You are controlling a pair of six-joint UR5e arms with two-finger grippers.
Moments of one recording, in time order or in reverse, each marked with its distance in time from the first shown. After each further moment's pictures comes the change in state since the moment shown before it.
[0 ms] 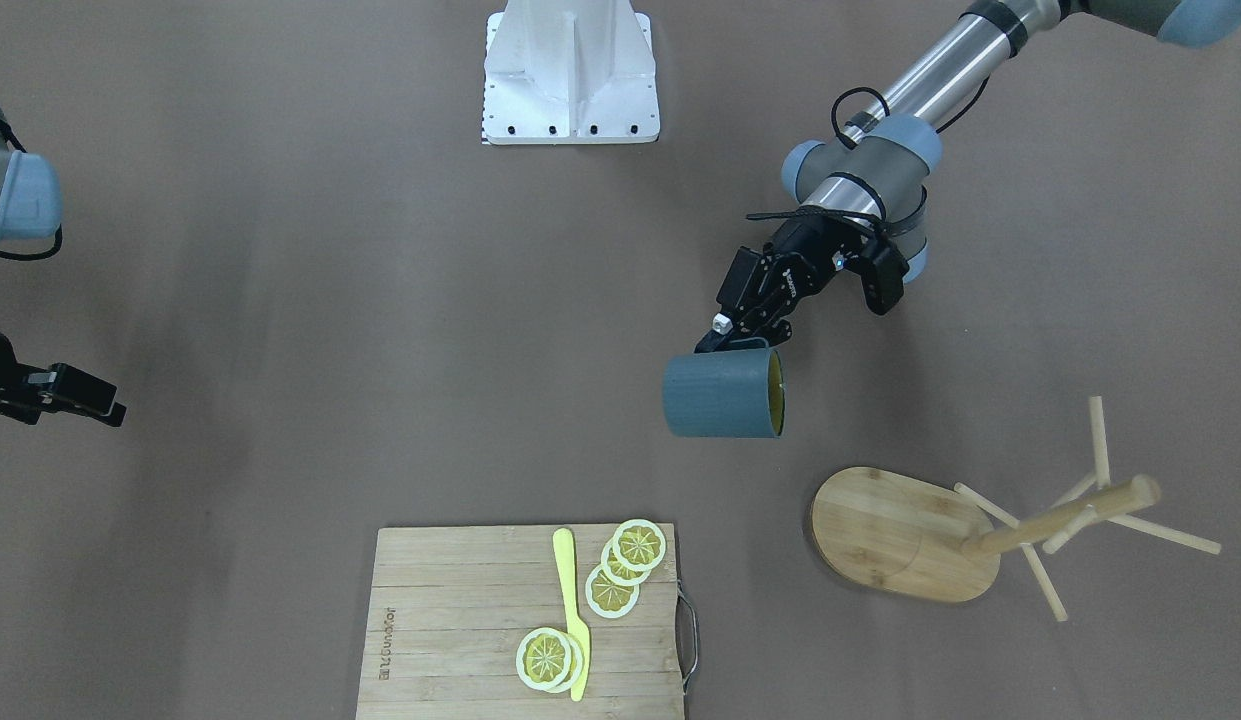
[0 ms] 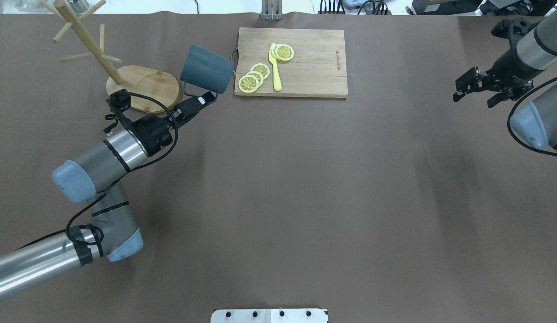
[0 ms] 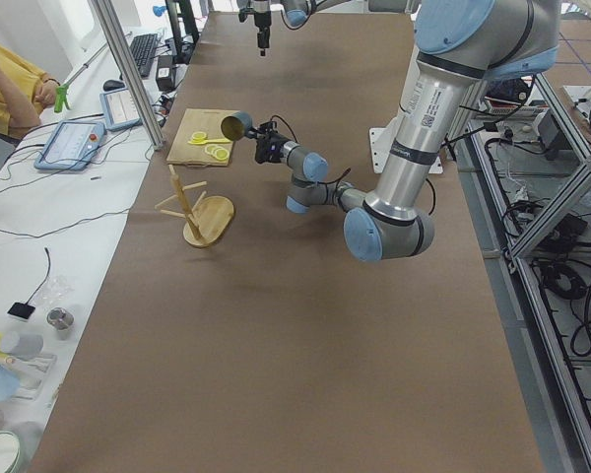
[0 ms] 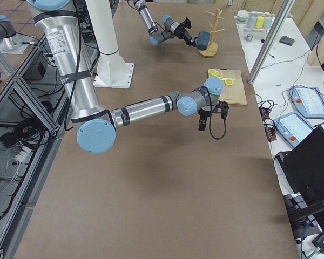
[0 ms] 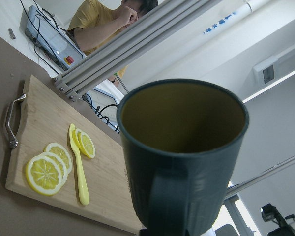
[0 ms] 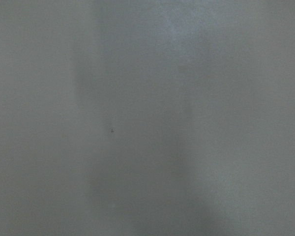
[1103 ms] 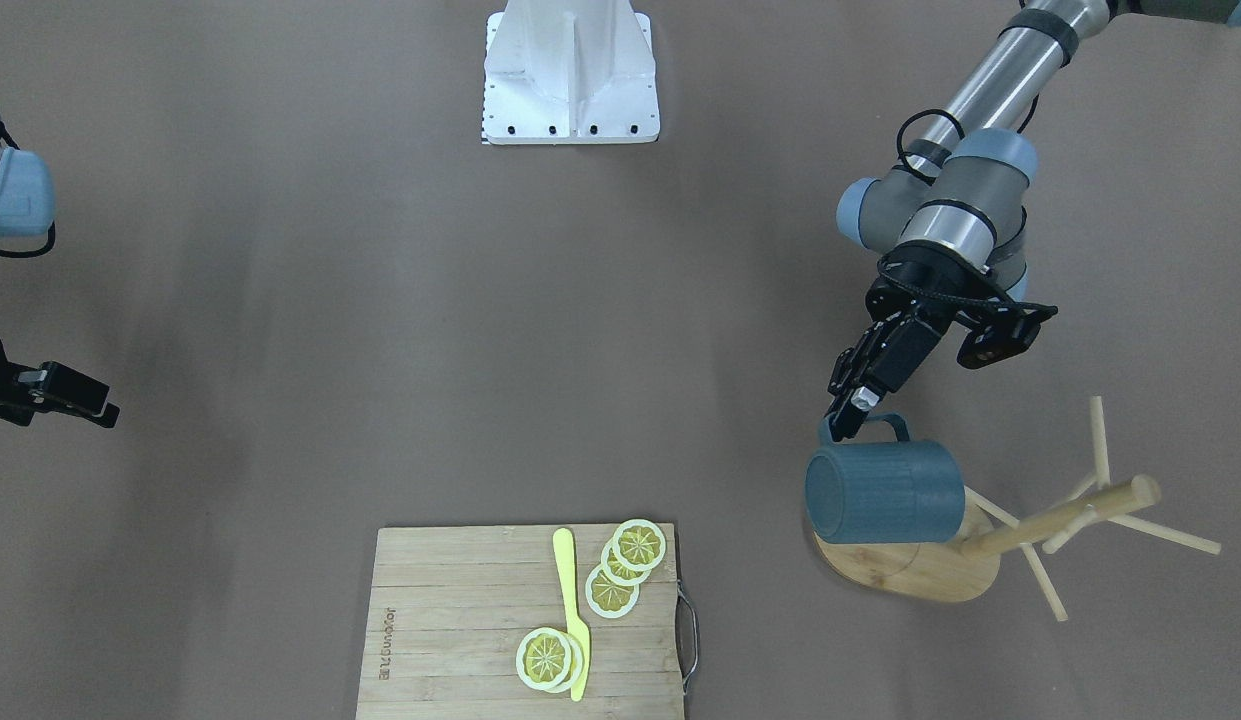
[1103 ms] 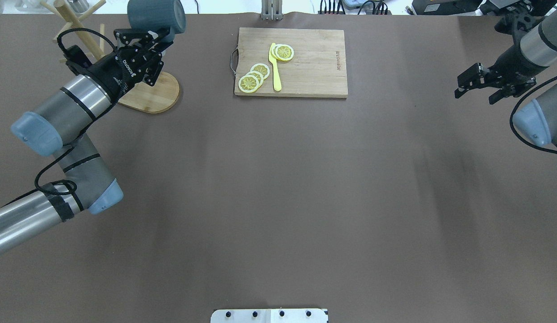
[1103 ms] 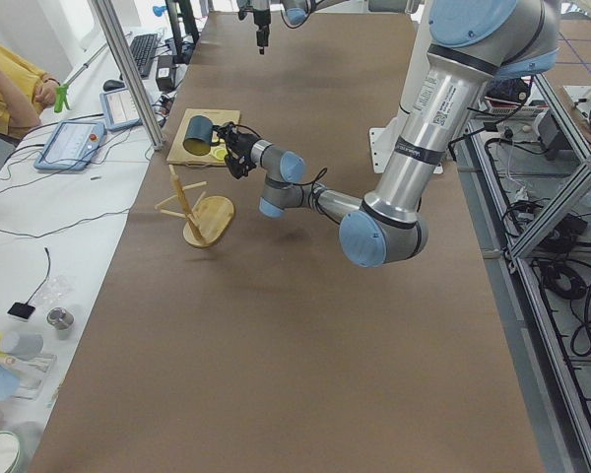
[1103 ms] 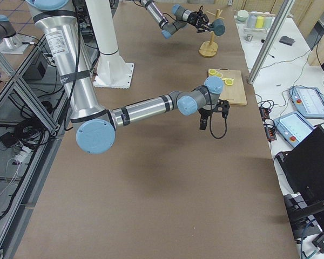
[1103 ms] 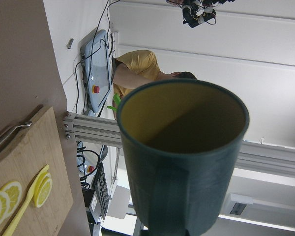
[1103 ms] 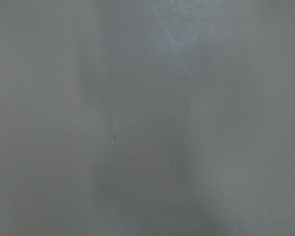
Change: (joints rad) left arm -0.203 -0.015 0.005 0.068 -0.005 -0.756; right arm 0.009 -0.001 0.011 0.018 0.000 0.007
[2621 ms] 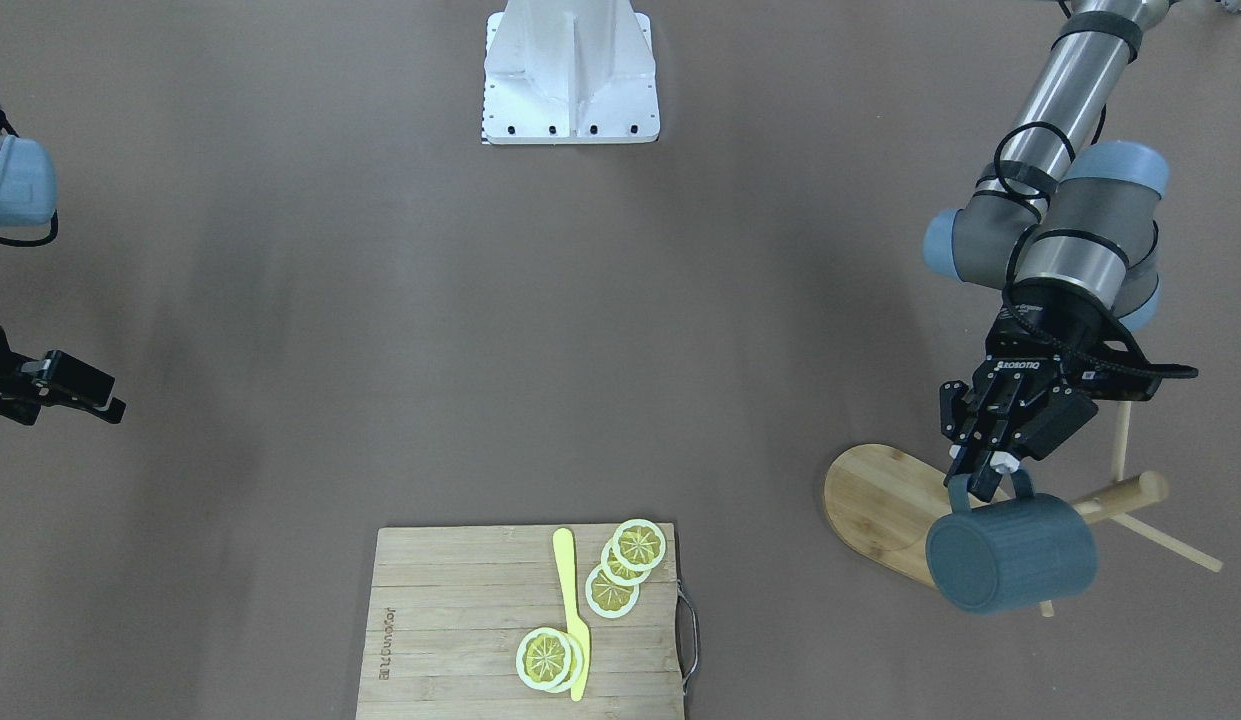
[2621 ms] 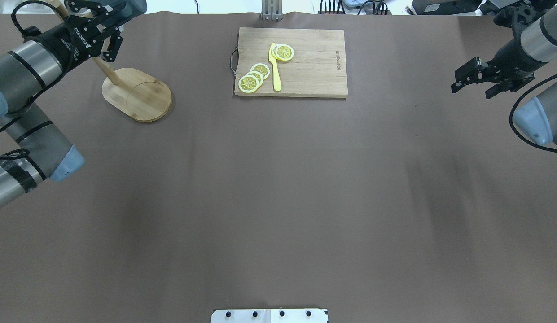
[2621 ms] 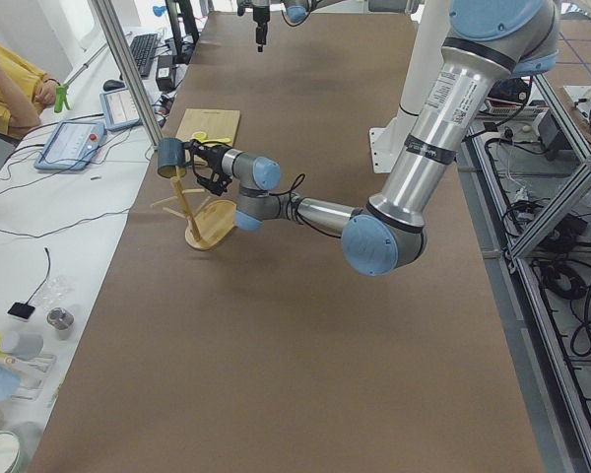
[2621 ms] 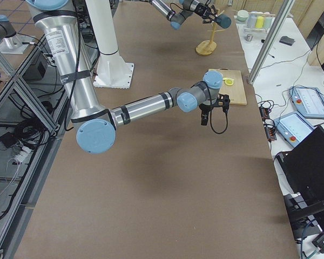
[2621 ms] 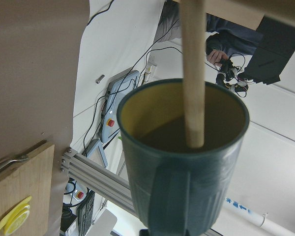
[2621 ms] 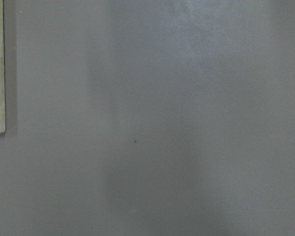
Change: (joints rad) left arm -0.157 0.056 0.020 0.021 -0.189 -0.307; right arm 0.001 0.004 0.033 0.014 -0.005 0.011
